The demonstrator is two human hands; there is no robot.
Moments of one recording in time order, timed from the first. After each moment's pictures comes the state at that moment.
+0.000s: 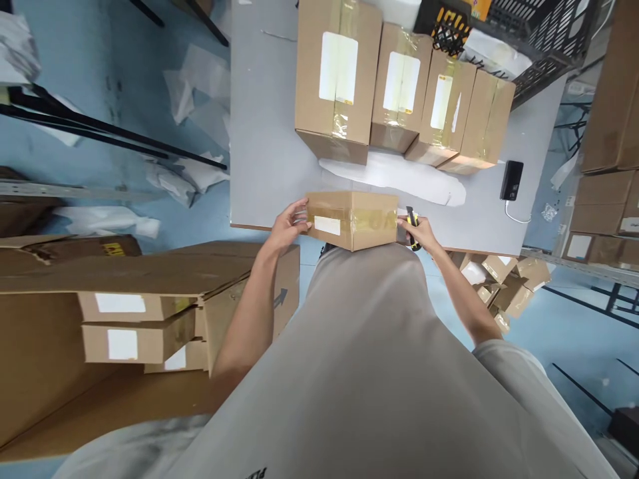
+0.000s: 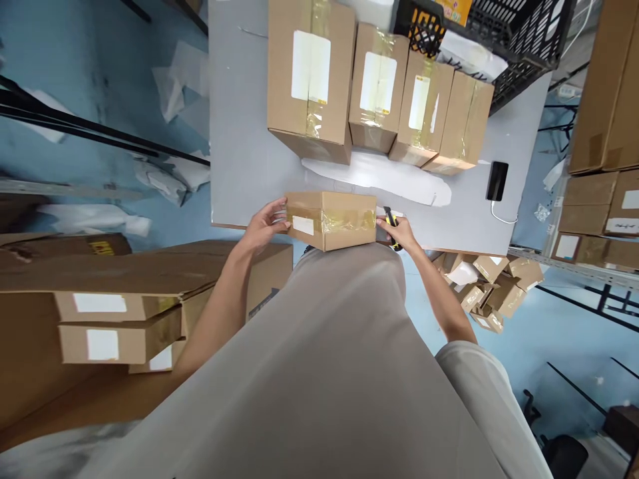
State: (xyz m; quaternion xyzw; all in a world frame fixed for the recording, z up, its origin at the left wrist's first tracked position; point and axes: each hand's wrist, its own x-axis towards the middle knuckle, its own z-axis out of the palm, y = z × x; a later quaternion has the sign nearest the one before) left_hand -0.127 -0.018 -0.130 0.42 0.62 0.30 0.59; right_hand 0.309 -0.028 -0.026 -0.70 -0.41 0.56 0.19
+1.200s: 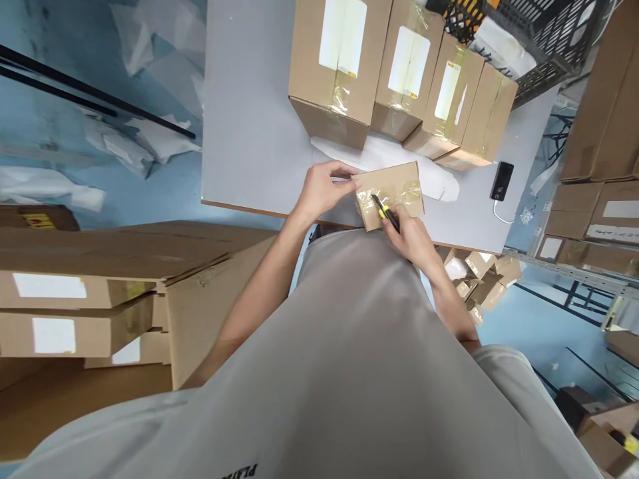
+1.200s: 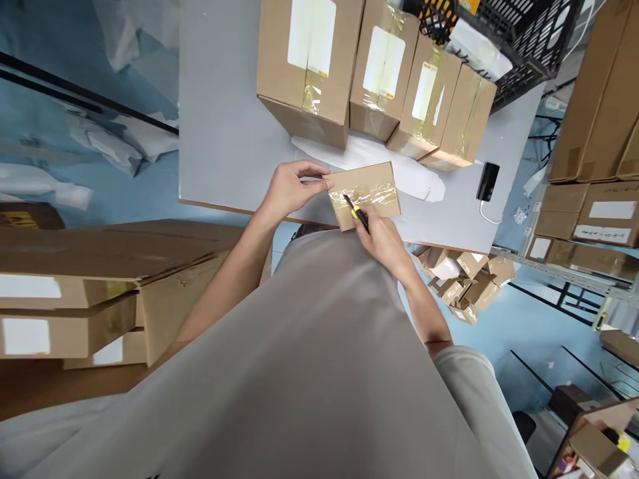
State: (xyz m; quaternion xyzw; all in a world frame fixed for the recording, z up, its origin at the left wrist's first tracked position) left_hand 0.014 0.043 -0.010 0.51 0.56 0.35 0.55; right_hand 0.249 -0.039 0.099 -0.63 -0.67 0.40 0.00
